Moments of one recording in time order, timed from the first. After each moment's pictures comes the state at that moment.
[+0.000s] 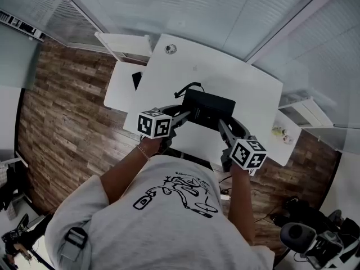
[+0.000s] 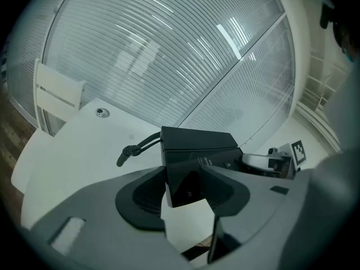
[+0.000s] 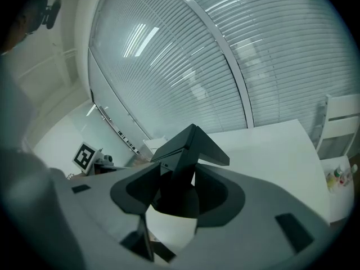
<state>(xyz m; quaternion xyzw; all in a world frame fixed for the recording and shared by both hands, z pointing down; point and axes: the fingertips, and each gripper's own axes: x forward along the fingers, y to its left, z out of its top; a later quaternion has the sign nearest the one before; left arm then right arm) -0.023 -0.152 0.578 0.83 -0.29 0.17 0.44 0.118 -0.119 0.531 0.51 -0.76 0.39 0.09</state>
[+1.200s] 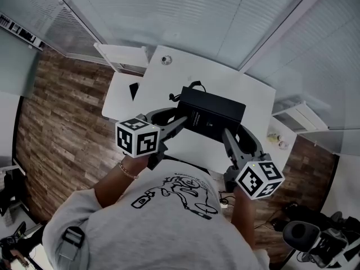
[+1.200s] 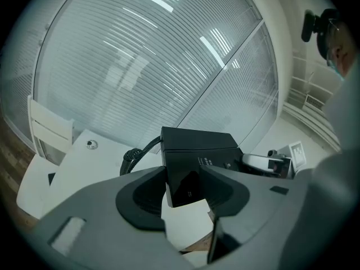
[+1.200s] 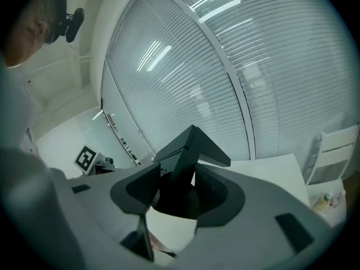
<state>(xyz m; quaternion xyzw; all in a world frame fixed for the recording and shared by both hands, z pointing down) -0.024 -0.139 0.424 0.87 -0.28 0.13 0.39 0.115 -0.097 0.376 0.53 -0.79 0.31 0.05</state>
